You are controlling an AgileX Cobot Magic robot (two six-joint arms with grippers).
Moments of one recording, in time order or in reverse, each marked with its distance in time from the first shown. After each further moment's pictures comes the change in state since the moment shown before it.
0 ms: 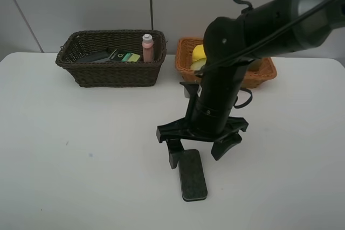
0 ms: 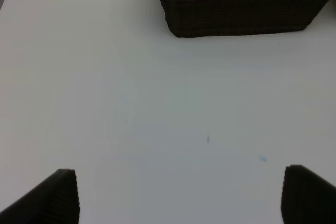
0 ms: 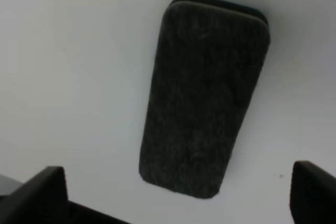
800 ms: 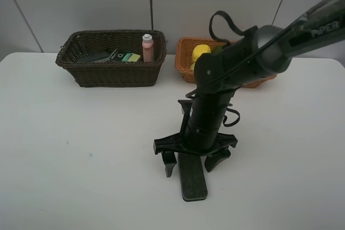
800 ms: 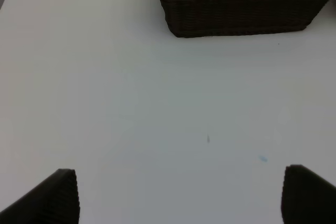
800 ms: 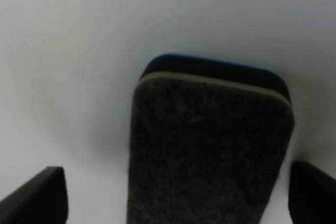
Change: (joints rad) left arm 0.000 0.000 0.000 0.000 0.000 0.000; right arm -0.002 0.167 0.008 0.050 -0.119 0.001
